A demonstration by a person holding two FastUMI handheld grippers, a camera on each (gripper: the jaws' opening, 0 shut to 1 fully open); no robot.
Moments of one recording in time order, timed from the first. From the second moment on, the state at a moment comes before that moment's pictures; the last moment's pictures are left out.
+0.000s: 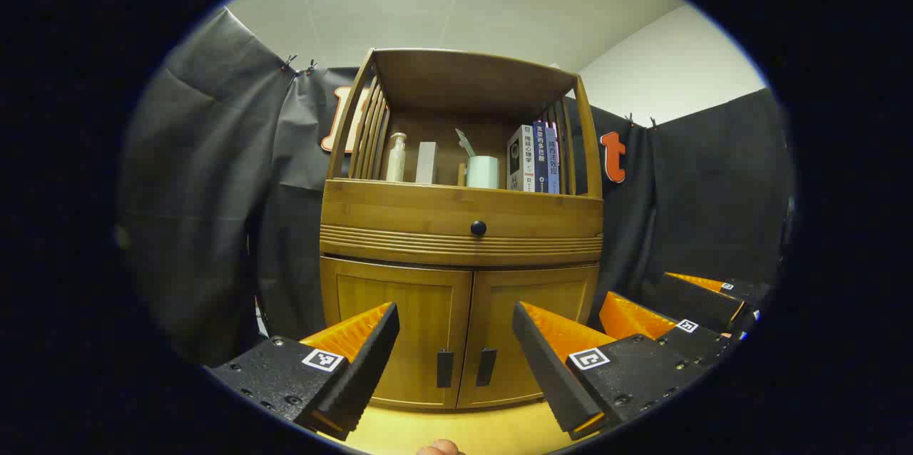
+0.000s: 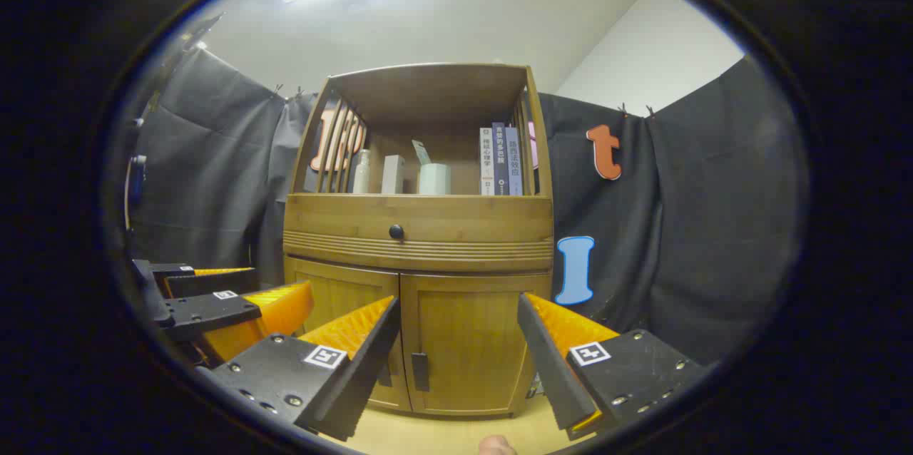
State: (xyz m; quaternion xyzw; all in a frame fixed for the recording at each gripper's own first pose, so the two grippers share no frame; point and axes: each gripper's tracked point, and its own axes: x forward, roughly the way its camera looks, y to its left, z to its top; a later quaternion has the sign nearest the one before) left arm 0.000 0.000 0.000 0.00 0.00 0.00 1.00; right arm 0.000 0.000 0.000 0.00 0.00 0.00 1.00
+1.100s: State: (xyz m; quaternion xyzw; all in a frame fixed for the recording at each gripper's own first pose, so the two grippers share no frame) left arm -0.016 0.016 -0.002 0.00 0.01 0.03 1.00; right arm 0.008 0.008 -0.034 0.01 0.03 0.02 1.00
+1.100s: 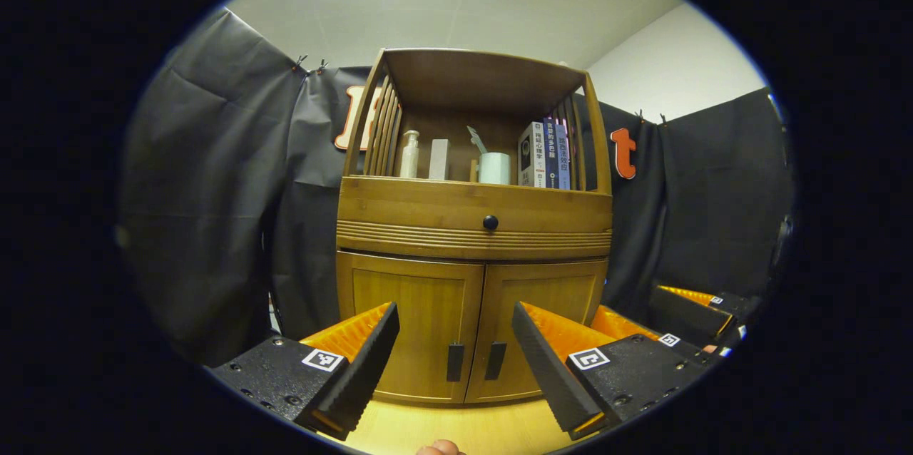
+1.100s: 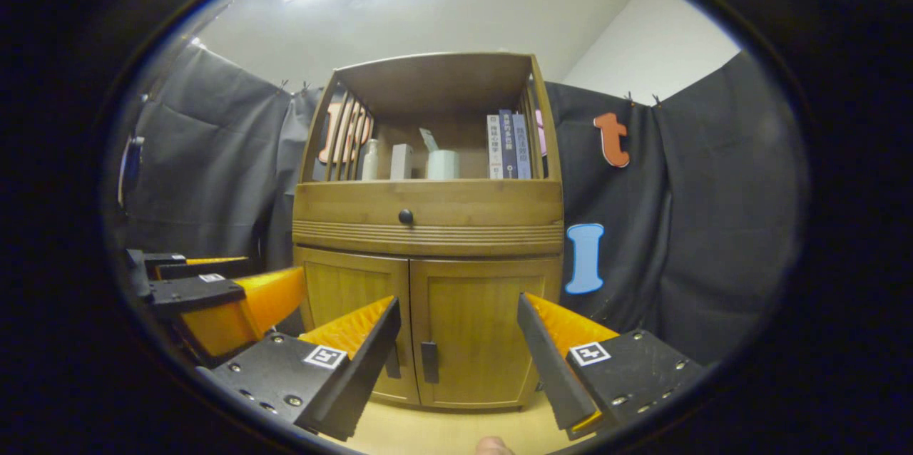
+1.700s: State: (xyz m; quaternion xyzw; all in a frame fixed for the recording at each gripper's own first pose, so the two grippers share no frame) left arm -0.038 0.120 0.002 0.03 0.01 0.15 0.99; right arm 0.084 0.055 -0.161 -0.01 0.12 0.05 0.99
